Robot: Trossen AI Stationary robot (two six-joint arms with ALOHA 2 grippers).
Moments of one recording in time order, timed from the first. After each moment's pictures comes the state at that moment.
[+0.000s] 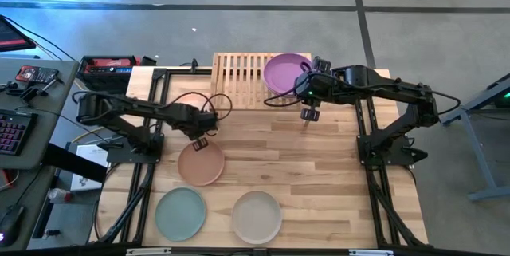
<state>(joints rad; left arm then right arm) 0.17 1.42 0.69 -0.83 -0.27 -0.33 -0.08 1.50 1.75 -1.32 0.49 -0.11</state>
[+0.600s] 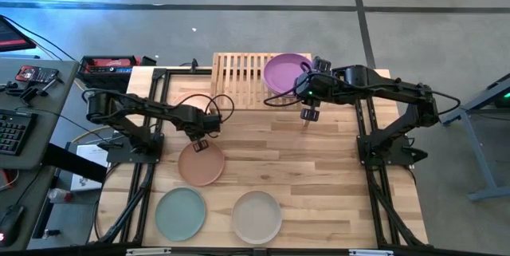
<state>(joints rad) 0.18 1.52 0.70 -0.80 -0.28 -0.26 -0.09 1.50 1.75 -1.31 0.50 -0.10</state>
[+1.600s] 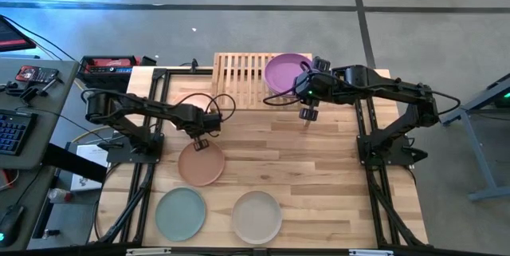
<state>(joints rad) 0.18 1.51 0.72 -0.81 -0.29 -0.26 -0.08 1.50 1.75 -1.29 0.49 -0.10</state>
